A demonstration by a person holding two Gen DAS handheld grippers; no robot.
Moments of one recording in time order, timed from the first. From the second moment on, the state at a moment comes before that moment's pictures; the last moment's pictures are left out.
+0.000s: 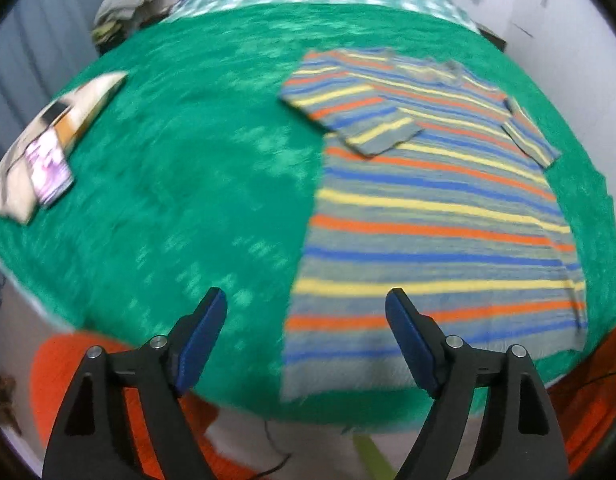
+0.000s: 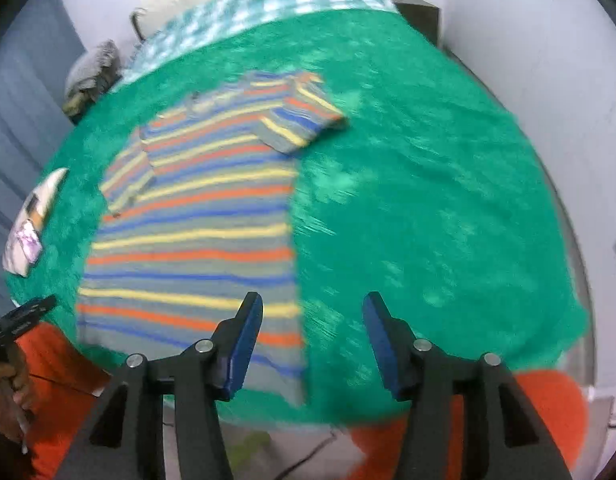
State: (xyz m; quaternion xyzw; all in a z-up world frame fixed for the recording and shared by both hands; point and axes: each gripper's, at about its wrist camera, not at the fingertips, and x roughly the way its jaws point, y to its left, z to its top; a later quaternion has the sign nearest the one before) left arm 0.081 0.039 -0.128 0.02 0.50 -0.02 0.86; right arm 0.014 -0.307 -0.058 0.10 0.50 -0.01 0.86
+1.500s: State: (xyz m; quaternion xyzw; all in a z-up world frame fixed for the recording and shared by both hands) left arm 0.078 0.029 -0.211 0.05 0.57 -0.02 0.82; right arm 0.031 -0.235 -0.164 0.06 0.56 0.06 0.82
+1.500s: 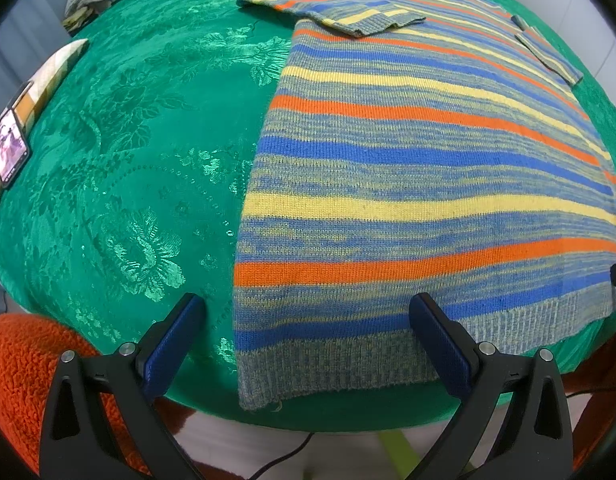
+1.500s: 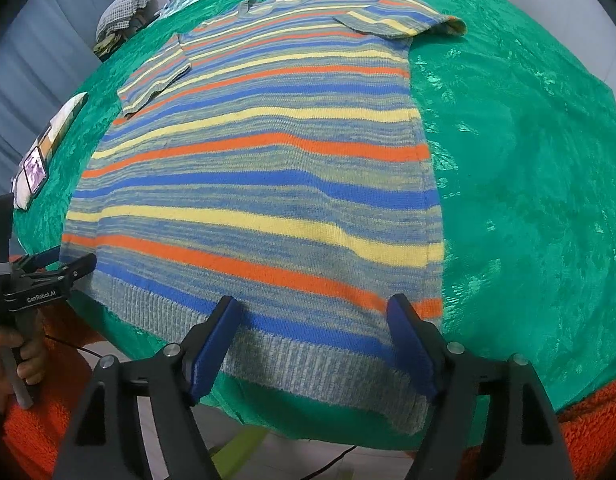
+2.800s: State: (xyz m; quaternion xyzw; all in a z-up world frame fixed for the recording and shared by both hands) left arm 0.263 -0.051 -0.182 0.26 0.49 -0.12 0.82; right arm 0.028 -0.248 -0.133 0.12 0.50 0.07 0.85
